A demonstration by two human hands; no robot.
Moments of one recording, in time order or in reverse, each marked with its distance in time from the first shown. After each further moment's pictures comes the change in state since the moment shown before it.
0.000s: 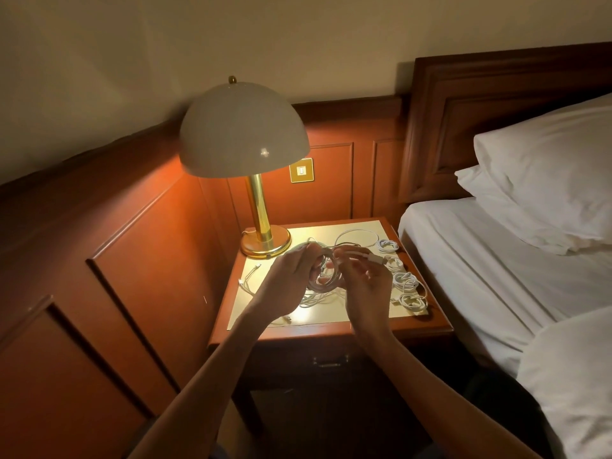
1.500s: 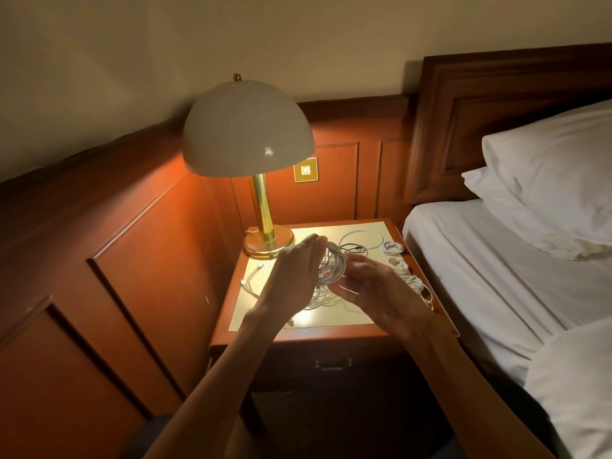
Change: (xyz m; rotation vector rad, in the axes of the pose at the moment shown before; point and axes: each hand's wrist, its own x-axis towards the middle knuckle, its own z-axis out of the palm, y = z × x) left_hand 0.007 0.005 0.002 0.298 0.222 0.237; right_hand 0.036 -0.009 -0.033 0.490 -0.424 0.784
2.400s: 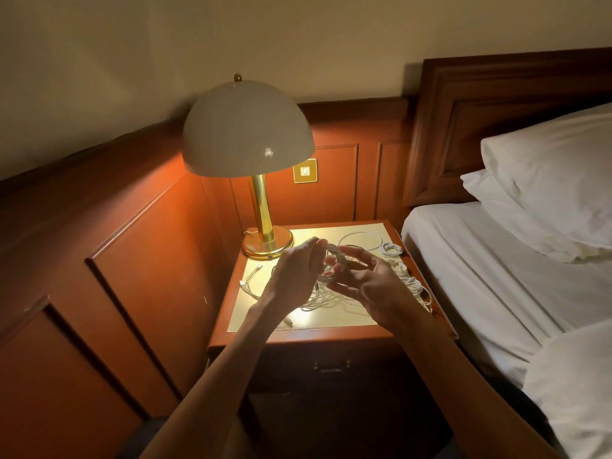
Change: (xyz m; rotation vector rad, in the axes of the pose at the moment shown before) left_hand 0.010 -0.028 0.019 -0.037 -0.012 0.030; right_hand 0.019 0.002 0.007 -0.242 0.166 -0.083
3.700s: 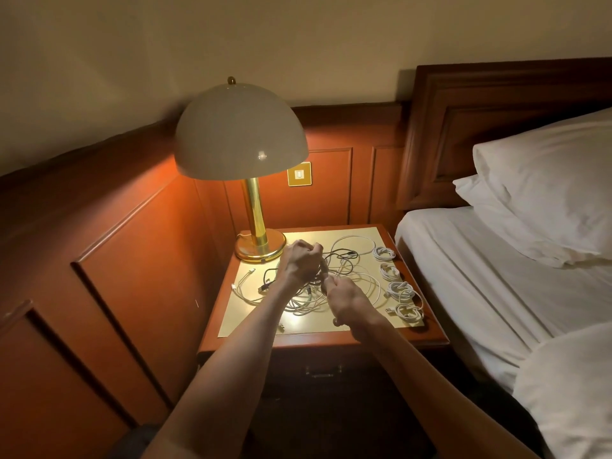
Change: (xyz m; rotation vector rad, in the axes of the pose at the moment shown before) left_hand 0.054 -0.035 0.047 -0.053 -0.111 -0.590; right_hand 0.004 0.020 0.020 -0.789 0.114 0.037
